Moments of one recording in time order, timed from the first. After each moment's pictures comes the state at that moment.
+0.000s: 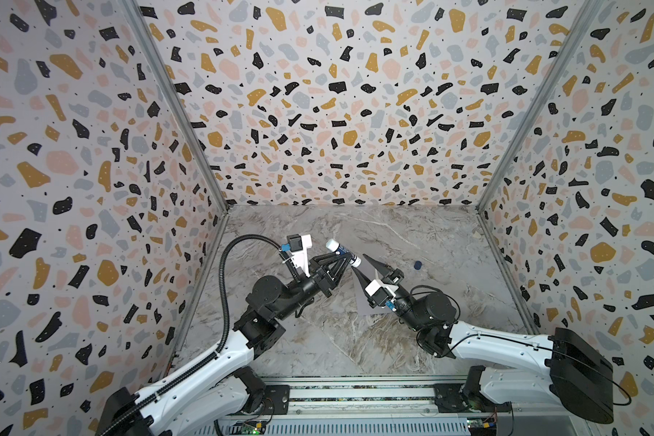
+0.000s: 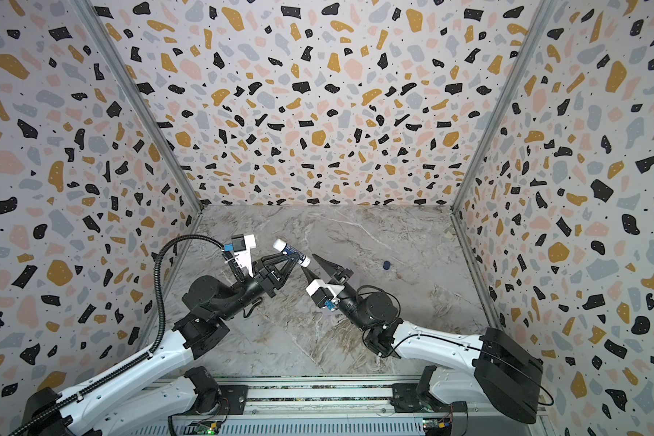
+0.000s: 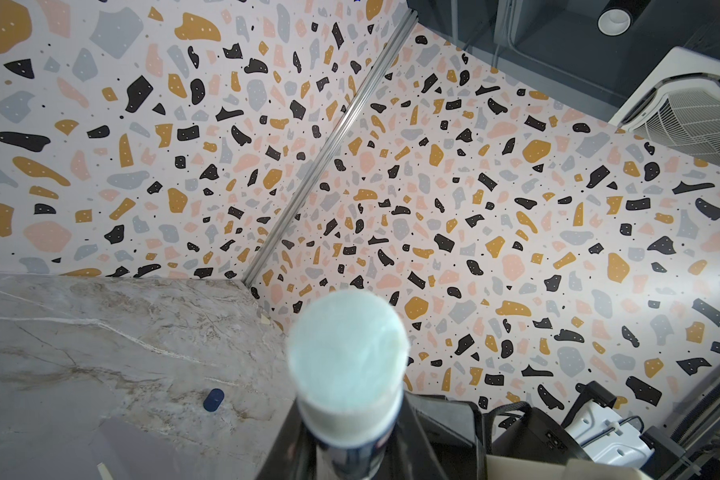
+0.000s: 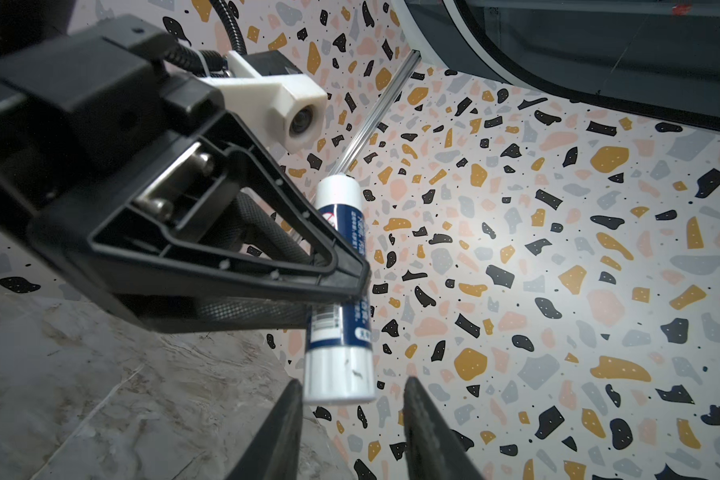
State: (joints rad) left arm -0.73 0.90 0.62 0.54 0.22 -0.71; right arm 1.04 1.22 0.57 1.06 0.12 -0.72
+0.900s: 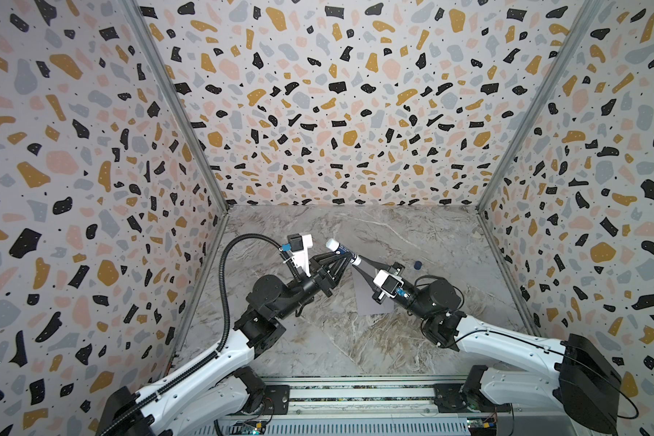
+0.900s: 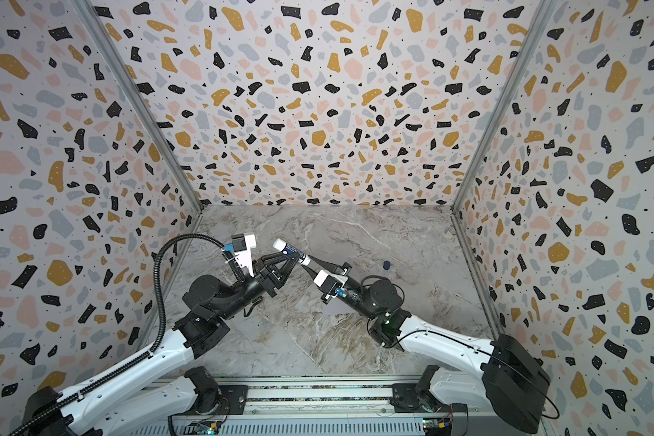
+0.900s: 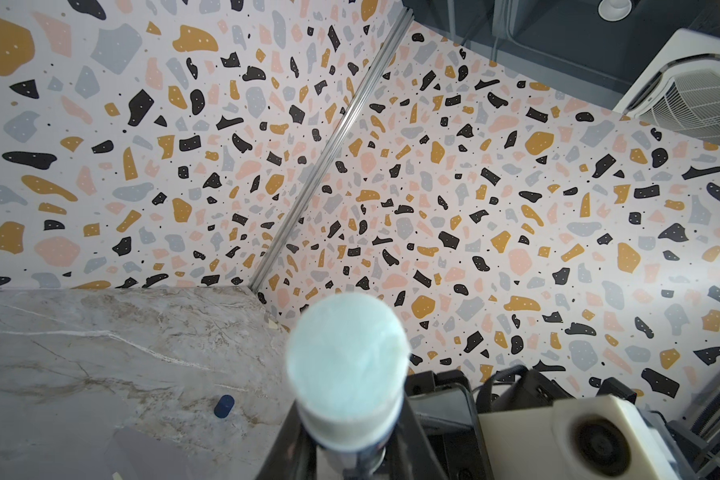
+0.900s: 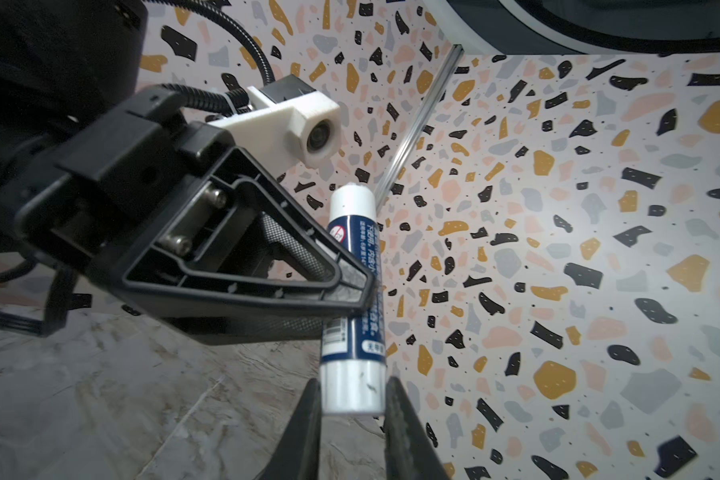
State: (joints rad) left arm -0.73 0.90 0.62 0.55 0.24 -0.63; right arm 0.86 1.17 0.63 0.86 -0.27 -0.38
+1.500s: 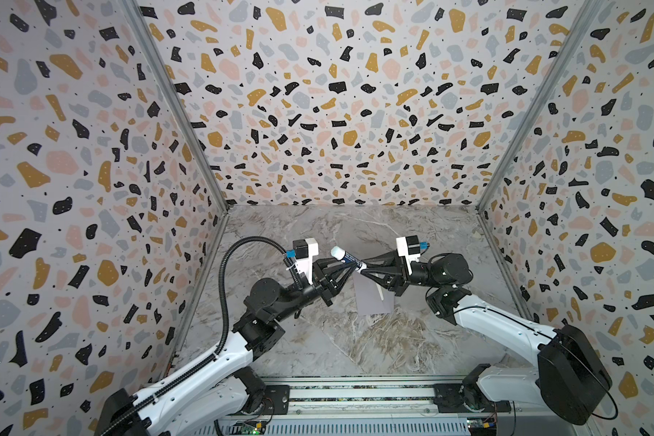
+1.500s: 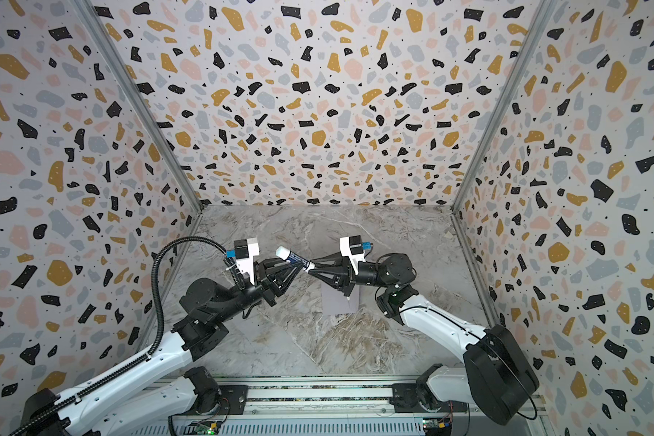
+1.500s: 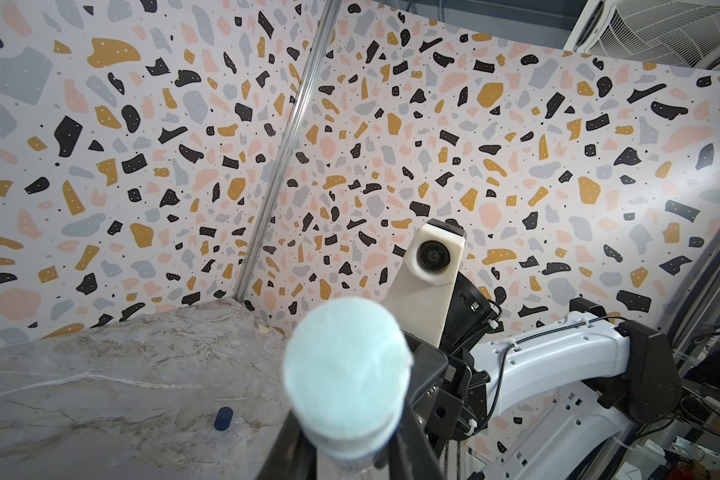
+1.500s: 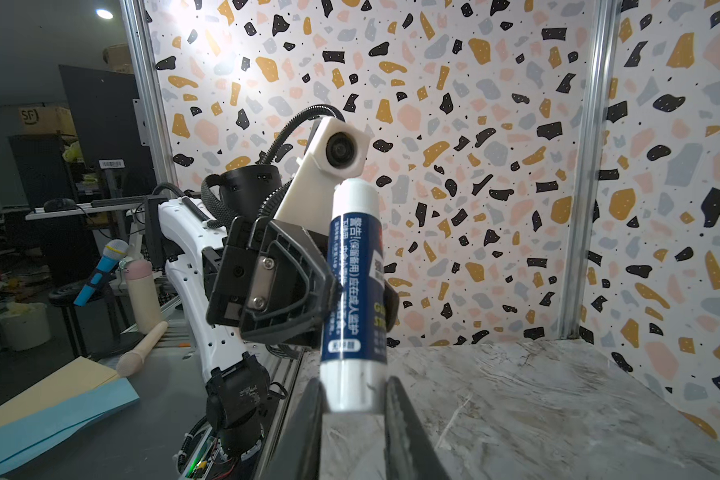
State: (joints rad) left arm -0.73 0.88 0.61 0.56 0.33 -0.50; right arm 0.63 1.28 0.72 1.00 -0.96 0.39
